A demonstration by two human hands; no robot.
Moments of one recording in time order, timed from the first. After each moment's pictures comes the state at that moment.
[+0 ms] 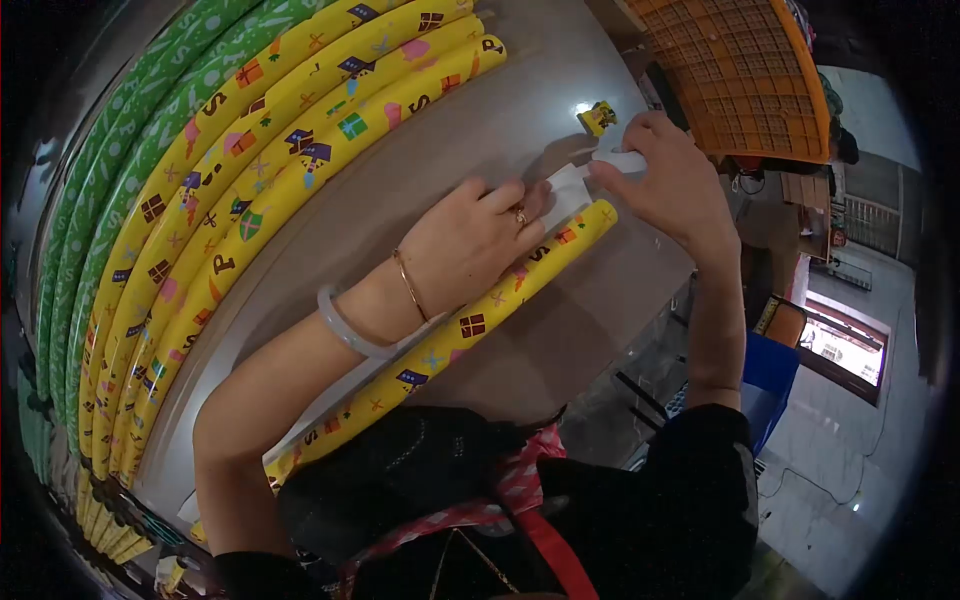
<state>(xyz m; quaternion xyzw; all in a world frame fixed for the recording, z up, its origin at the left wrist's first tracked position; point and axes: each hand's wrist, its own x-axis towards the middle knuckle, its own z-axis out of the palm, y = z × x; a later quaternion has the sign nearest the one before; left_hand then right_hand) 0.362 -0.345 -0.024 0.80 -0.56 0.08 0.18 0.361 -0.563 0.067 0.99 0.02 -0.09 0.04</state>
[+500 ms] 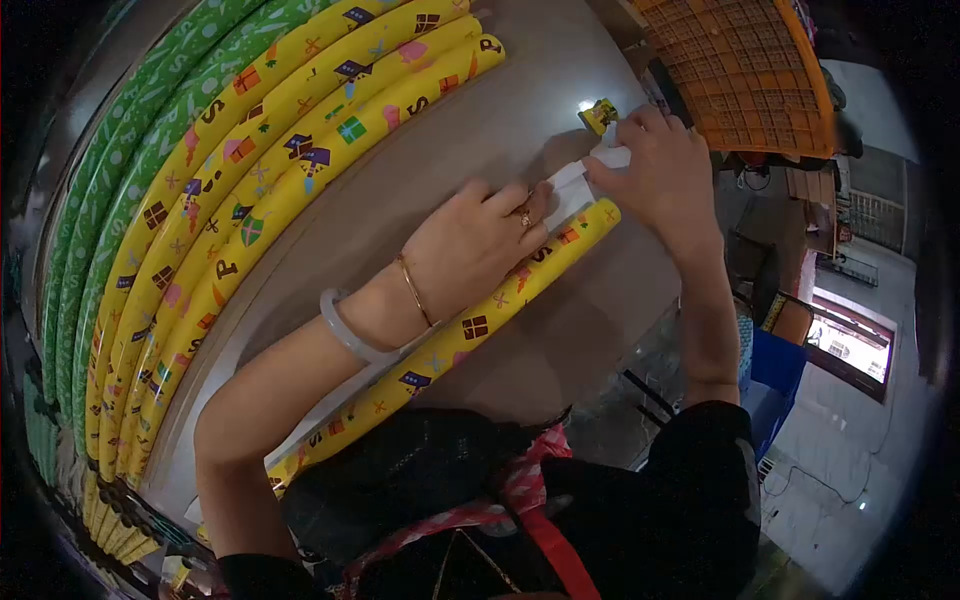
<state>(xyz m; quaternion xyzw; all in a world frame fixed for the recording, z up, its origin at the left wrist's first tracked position) 0.362 -0.346 -0.019 0.80 -0.57 0.08 0.14 0.363 -0.562 0.044 0.98 0.07 0.01 0.19</state>
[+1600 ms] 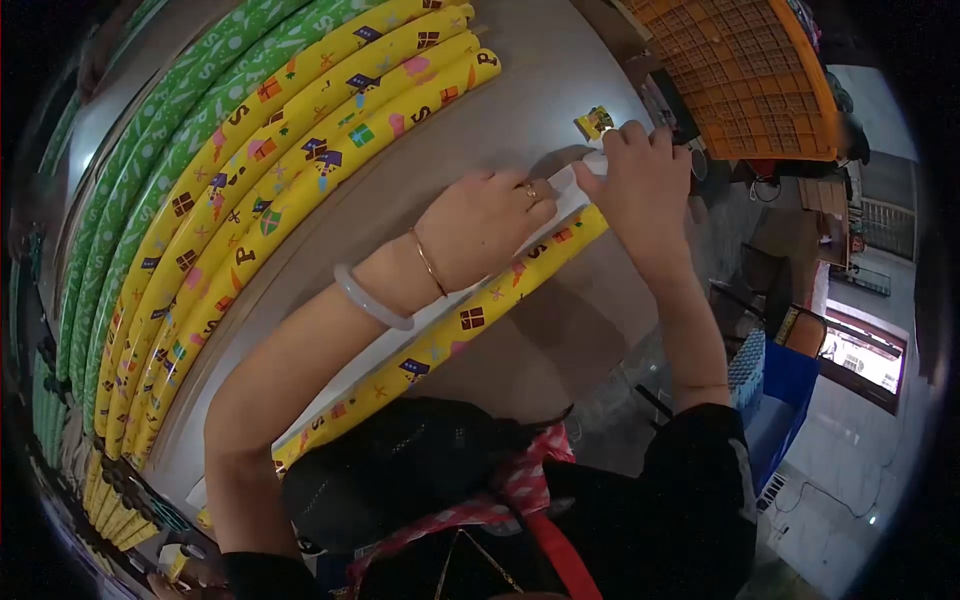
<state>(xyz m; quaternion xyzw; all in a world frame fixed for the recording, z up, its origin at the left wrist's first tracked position) 0.374 -0.360 -0.016 0.80 -0.56 0.02 0.23 0.351 -0.546 0.035 0.97 0.02 0.06 0.23</state>
